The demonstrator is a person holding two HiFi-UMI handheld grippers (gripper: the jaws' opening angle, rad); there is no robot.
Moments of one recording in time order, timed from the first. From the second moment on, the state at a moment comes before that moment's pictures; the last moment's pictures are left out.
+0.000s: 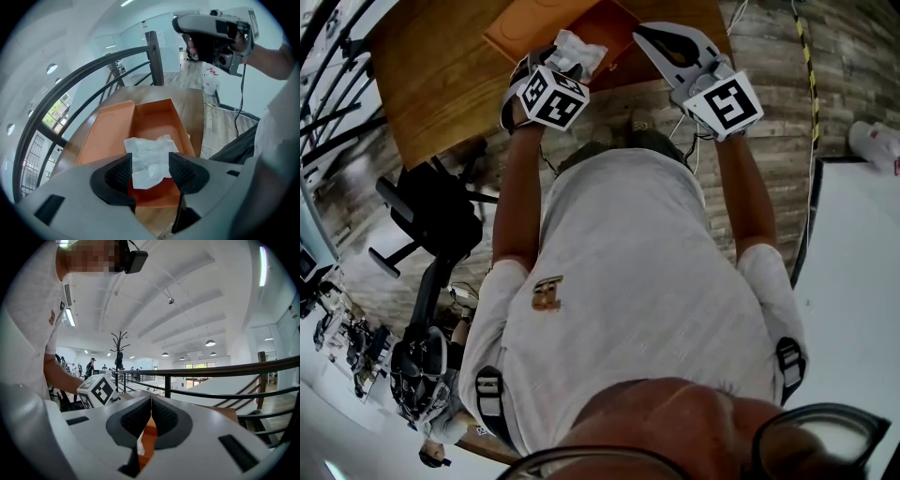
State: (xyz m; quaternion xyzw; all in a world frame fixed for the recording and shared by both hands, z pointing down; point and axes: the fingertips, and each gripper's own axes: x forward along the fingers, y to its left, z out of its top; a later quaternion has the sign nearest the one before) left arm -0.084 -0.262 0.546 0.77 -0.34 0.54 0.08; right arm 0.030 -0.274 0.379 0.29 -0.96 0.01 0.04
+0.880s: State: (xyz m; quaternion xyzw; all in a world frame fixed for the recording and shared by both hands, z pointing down) left arm -0.049 -0.293 0.549 0.78 -0.28 0.54 0.11; right arm 0.058 -0.283 0.379 0.32 -0.94 0.02 0.04
